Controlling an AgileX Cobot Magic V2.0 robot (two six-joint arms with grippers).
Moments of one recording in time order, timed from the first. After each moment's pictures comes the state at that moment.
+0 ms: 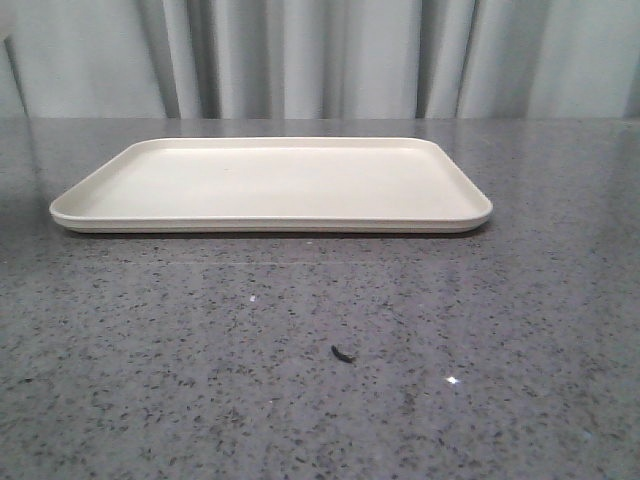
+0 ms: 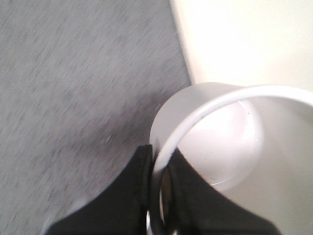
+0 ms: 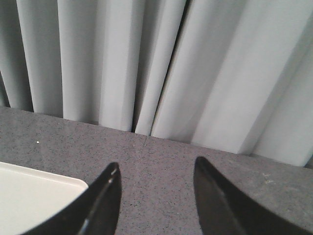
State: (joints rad) left arm -0.03 1.21 -1.38 -0.22 1.21 0.22; right arm 0.19 0.90 -1.20 -0.10 0.56 0.01
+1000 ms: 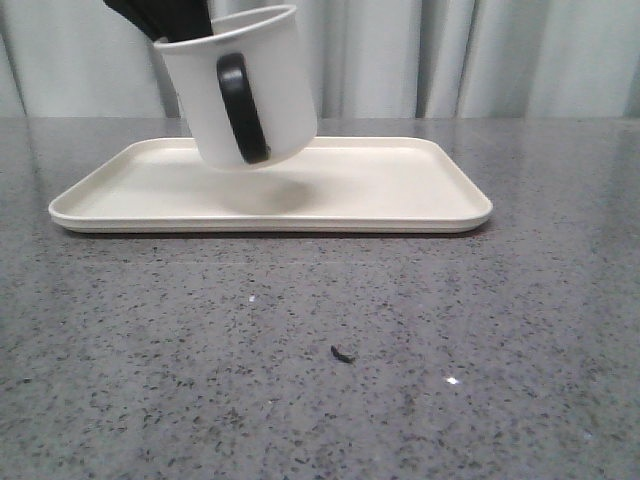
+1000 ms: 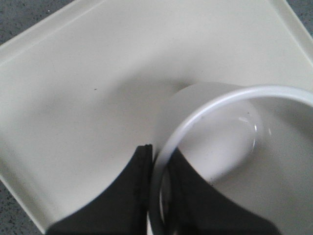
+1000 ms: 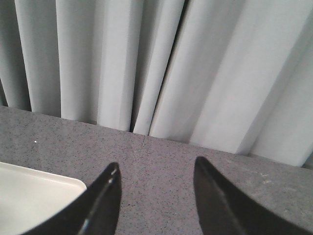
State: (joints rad) left arm -0.38 1.83 -1.80 -0.29 1.23 0.24; right arm 0.19 0.90 -1.20 -0.10 0.56 0.01
